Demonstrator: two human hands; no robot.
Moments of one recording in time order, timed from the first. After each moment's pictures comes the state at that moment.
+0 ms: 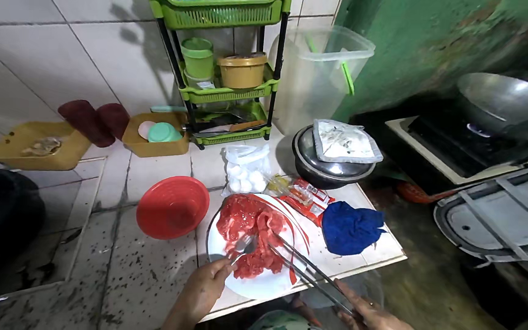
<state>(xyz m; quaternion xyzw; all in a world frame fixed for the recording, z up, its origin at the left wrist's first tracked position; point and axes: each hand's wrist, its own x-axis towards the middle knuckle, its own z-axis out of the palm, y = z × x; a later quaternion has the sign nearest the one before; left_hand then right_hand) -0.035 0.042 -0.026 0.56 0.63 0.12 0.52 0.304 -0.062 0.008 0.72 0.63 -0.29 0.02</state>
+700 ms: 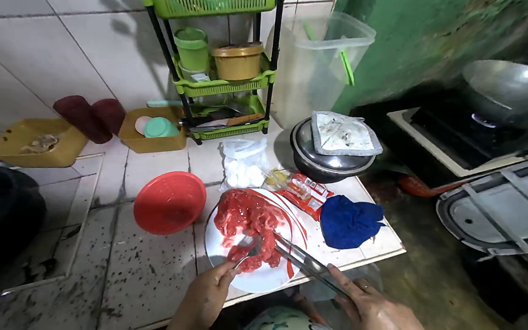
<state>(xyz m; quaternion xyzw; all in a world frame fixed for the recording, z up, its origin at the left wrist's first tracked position) -0.022 0.020 -0.013 0.59 0.63 0.09 0.50 0.294 -0.049 0.023 0.70 0.69 -0.18 0.03</state>
